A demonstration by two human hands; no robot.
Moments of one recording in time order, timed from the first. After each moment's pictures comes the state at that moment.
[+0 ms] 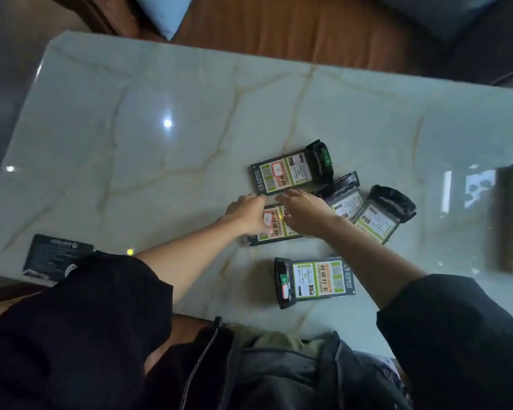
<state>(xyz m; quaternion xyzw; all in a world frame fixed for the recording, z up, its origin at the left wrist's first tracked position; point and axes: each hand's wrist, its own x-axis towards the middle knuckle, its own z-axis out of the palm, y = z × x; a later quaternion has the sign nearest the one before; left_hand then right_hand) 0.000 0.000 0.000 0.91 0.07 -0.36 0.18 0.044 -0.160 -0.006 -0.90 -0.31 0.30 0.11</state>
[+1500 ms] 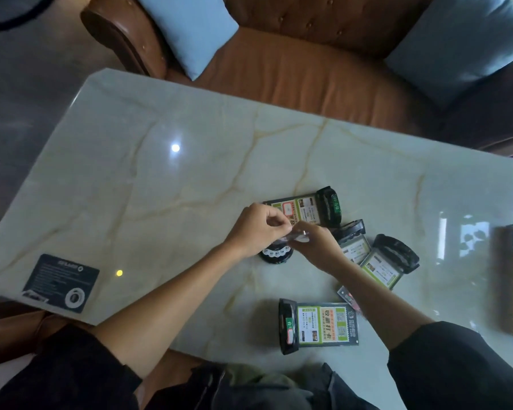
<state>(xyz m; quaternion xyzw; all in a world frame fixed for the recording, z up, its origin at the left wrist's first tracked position) 0.019 0.024 0.073 0.85 0.12 -0.14 0.49 0.058 -0.159 0.003 -0.89 -0.15 0.29 0.31</state>
